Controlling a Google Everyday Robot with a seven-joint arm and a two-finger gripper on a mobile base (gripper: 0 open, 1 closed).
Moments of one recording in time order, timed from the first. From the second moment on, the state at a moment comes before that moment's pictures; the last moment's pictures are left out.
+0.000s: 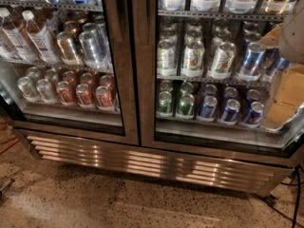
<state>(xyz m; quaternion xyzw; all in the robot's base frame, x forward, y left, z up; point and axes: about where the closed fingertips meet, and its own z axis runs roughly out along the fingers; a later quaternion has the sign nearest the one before) 0.438 -0.217 0.976 -0.60 0.78 -0.03 0.16</state>
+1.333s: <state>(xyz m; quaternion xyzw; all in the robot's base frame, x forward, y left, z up) 0.452 -0.147 0.969 -0.65 0.75 -0.05 0.13</state>
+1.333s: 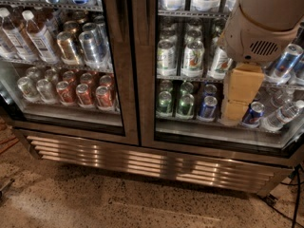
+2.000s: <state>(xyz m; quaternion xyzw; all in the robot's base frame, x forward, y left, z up) 0.456 -0.148 0.970 -0.66 0.74 -0.01 0.15</state>
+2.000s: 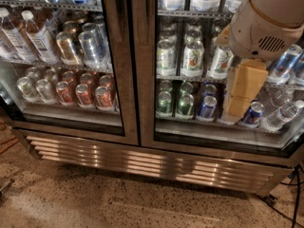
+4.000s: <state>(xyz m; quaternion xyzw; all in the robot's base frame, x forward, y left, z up) 0.458 -0.101 0.936 -0.72 0.65 0.16 0.20</state>
